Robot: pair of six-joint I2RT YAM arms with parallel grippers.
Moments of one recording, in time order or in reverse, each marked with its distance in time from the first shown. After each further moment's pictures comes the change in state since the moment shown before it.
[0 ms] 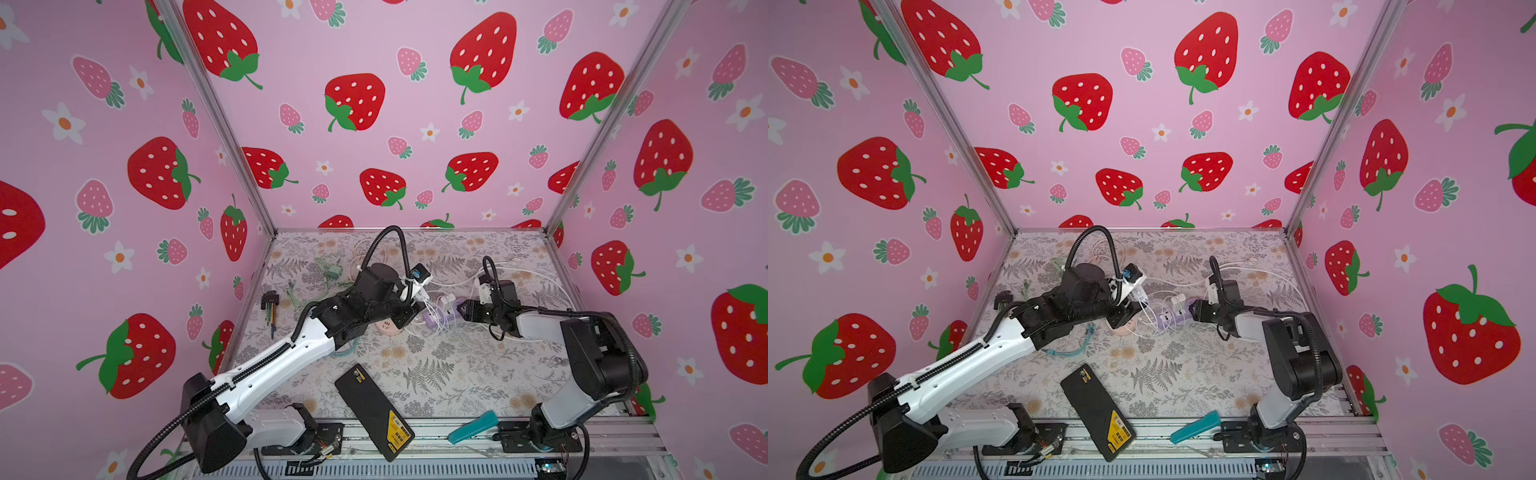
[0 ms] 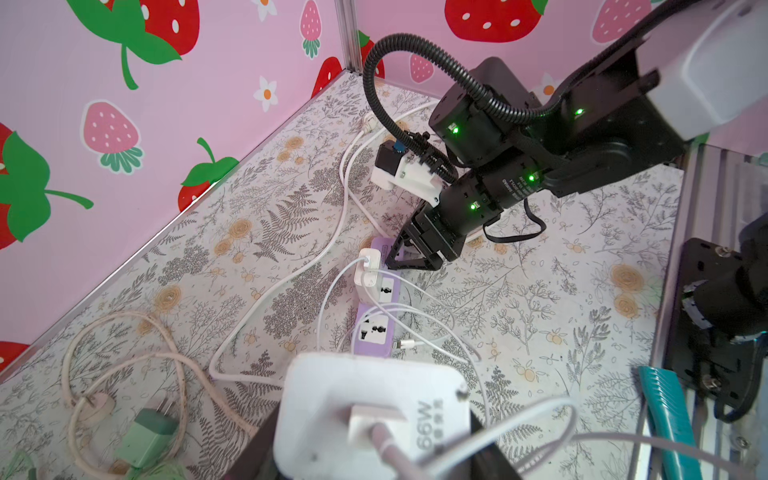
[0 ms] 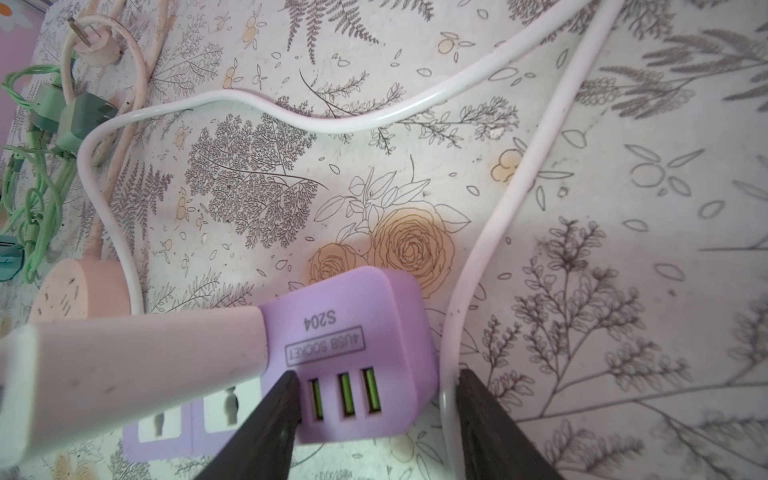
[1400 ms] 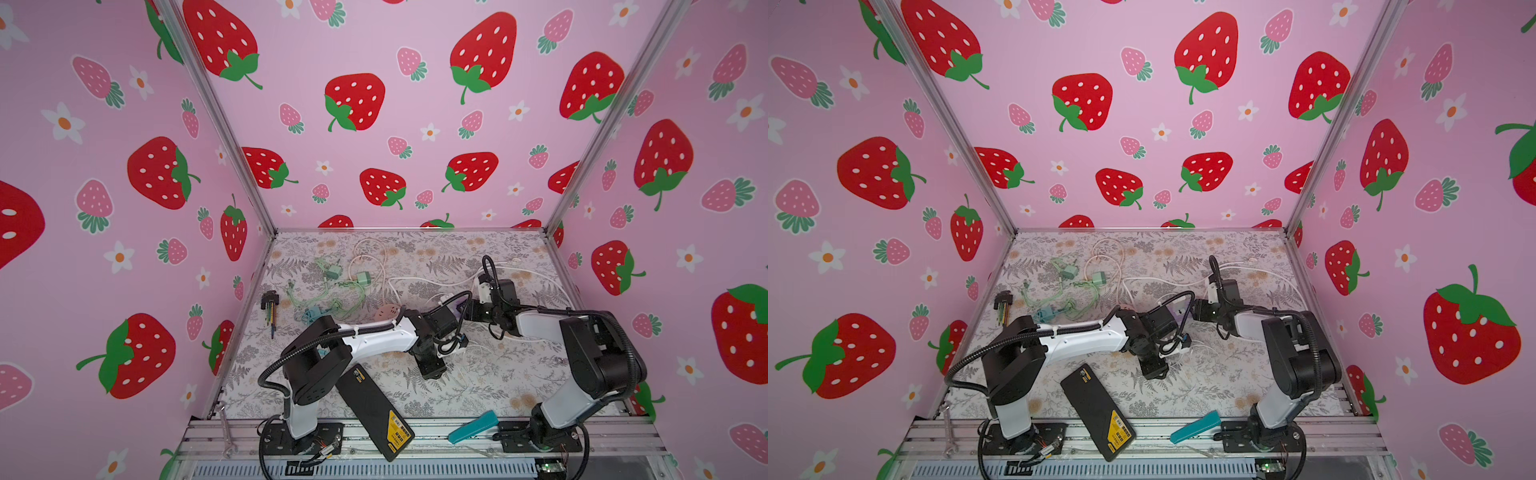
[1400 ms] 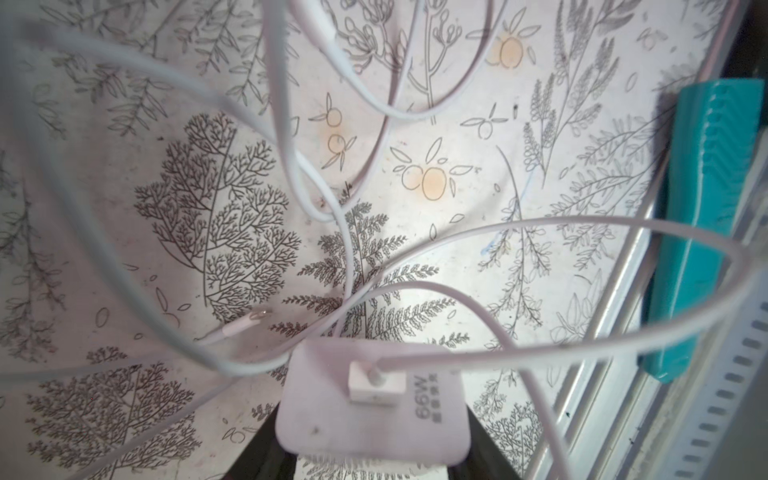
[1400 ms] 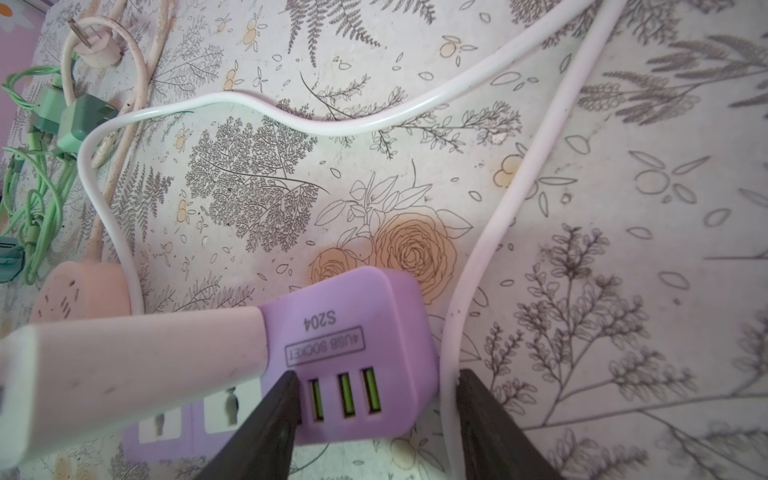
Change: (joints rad) left arm -0.223 0.617 0.119 -0.274 0.122 0.022; right arm 0.001 0.006 0.006 -0.001 -0.002 0.000
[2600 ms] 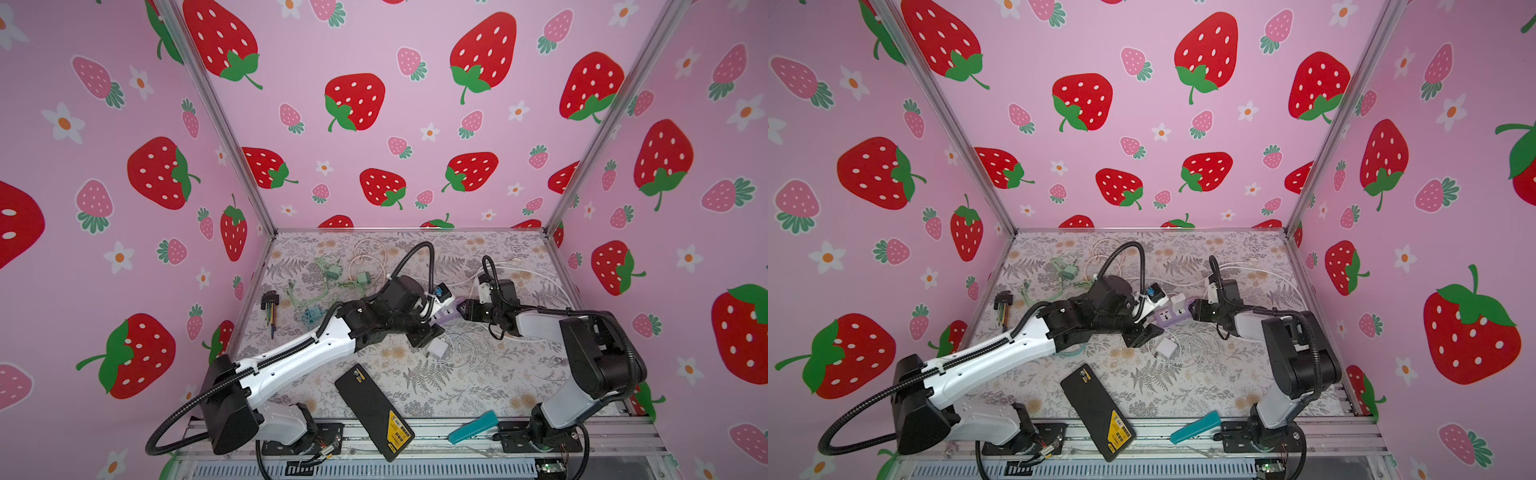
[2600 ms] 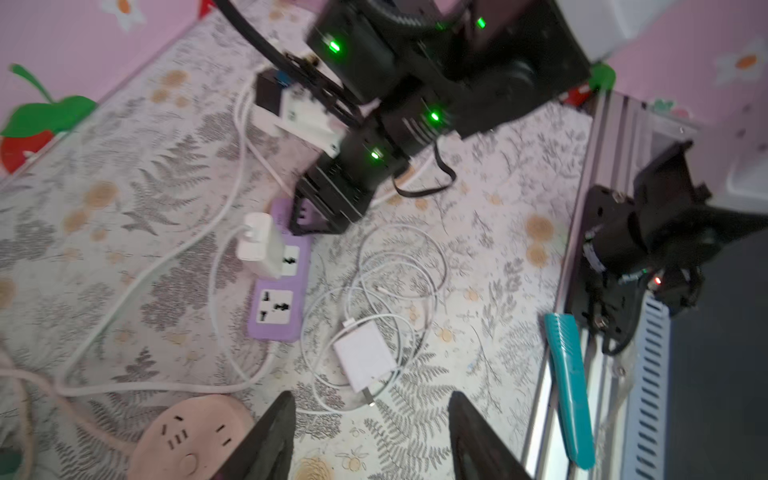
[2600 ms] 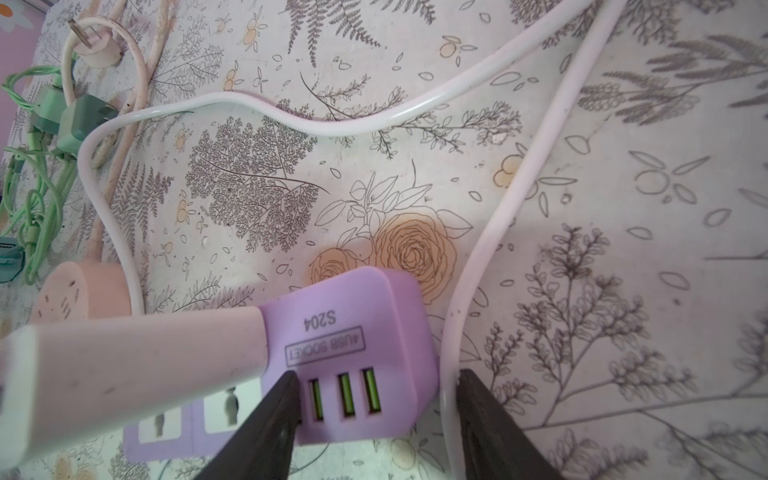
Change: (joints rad) left arm 0.145 -0.507 -0.098 0.255 -0.049 -0.115; right arm 0.000 0.001 0.000 0.000 0.000 0.000
